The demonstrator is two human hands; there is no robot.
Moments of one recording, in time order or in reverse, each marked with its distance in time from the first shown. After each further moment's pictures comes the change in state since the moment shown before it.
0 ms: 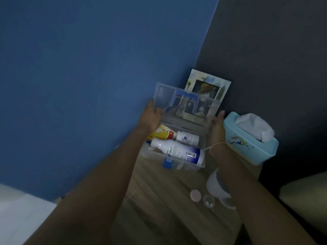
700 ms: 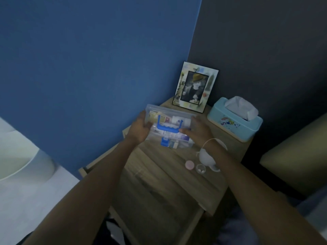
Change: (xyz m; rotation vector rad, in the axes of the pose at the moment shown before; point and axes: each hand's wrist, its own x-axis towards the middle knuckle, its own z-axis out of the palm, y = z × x) left_hand -0.115 -0.026 -0.026 0.172 -0.091 0.004; right_hand -0.095 0.010 -0.045 -1.019 -0.451 -0.368
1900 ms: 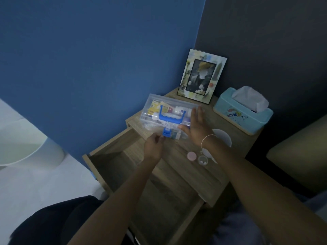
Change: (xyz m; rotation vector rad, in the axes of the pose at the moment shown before) left_hand -0.075 -0.006 0.084 -0.293 0.174 -0.266; right_hand -0.007 0.016 0.023 -0.349 -0.087 -0.078
